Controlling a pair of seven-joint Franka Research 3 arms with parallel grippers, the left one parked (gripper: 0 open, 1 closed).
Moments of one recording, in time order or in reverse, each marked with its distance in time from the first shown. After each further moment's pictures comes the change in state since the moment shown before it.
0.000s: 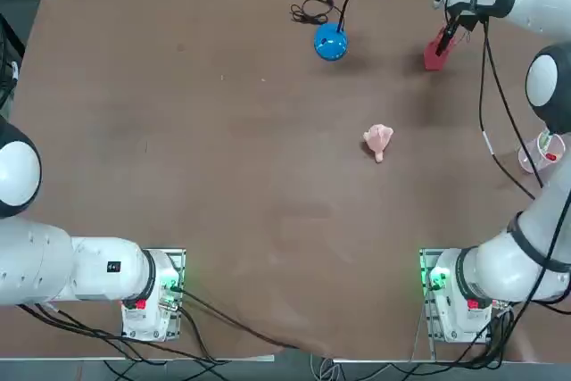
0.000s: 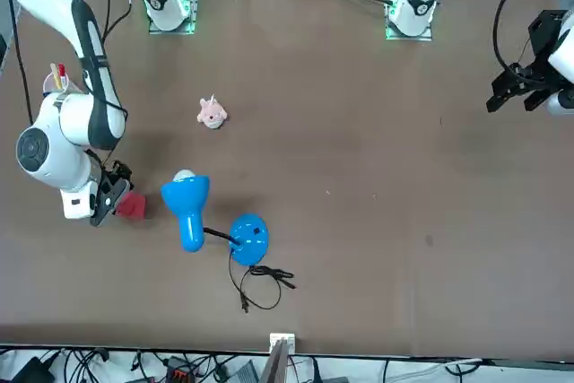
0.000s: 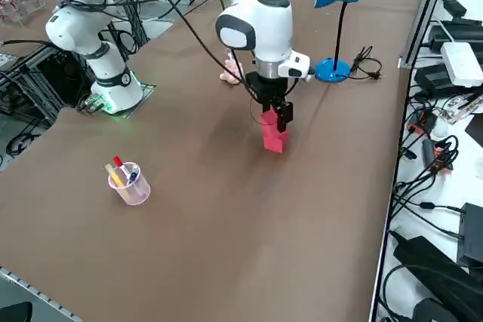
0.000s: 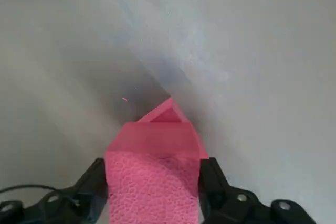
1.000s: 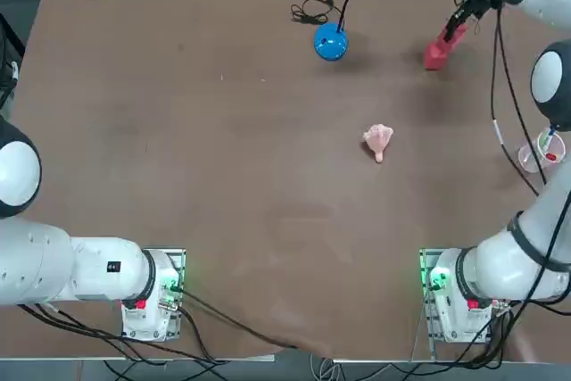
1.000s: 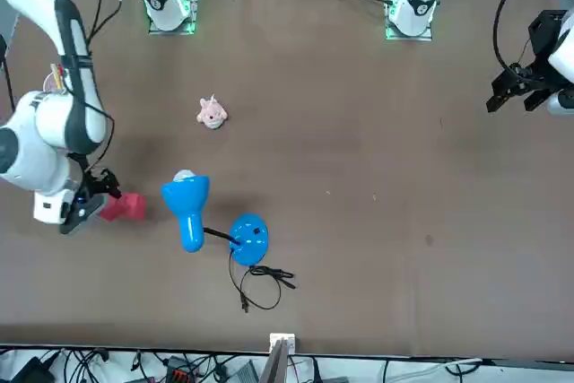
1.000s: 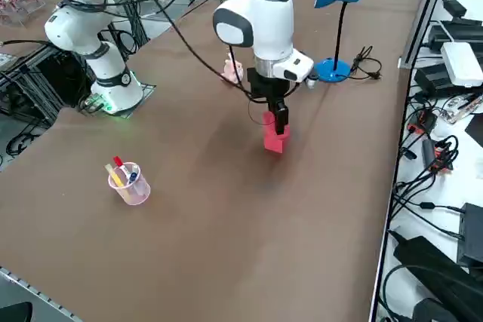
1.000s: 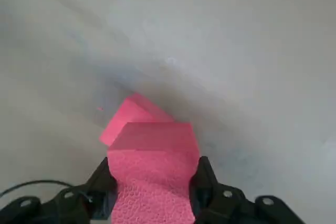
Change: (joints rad) arm -0.060 -0.005 -0.008 0.105 0.076 -0.113 0.285
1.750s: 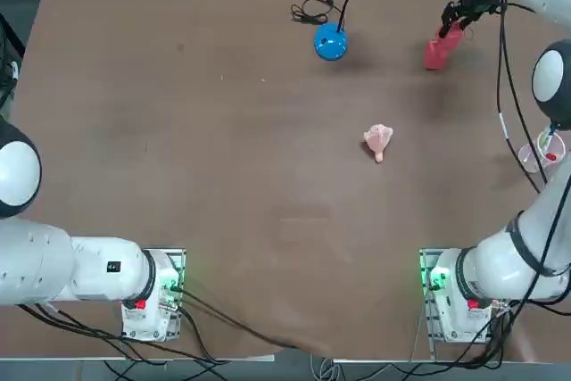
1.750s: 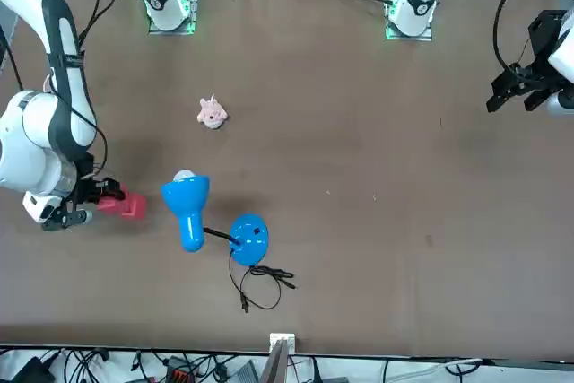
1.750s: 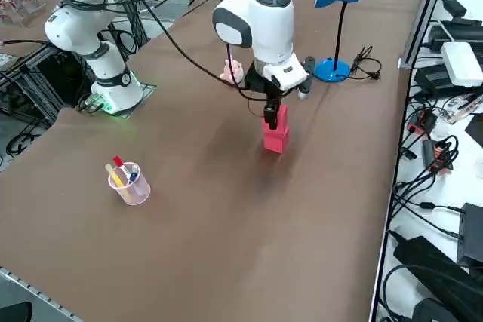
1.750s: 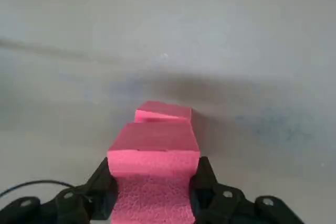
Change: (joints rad) arm -0.001 0.005 0.009 0.011 0.066 -0.051 0.417
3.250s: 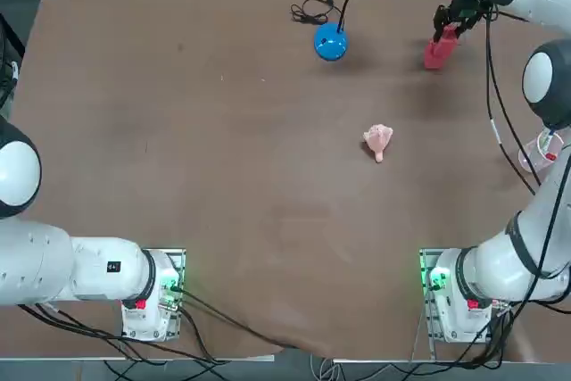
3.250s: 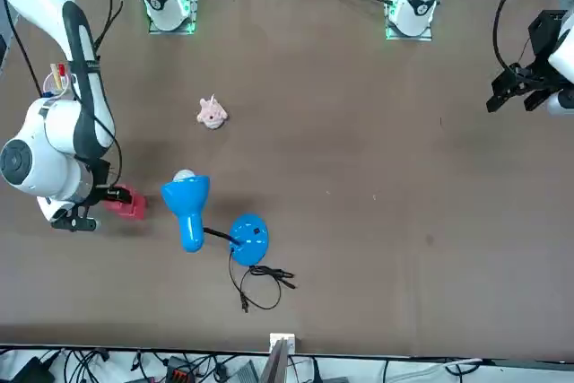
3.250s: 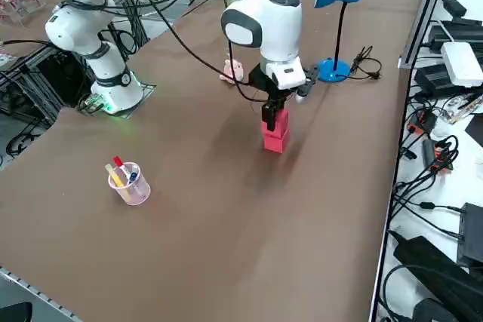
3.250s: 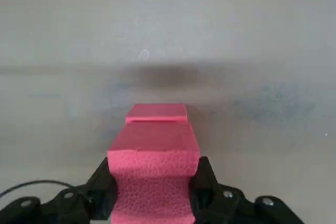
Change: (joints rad) arm 0.045 0.034 -0.005 -0.001 -0.101 0.029 0.244
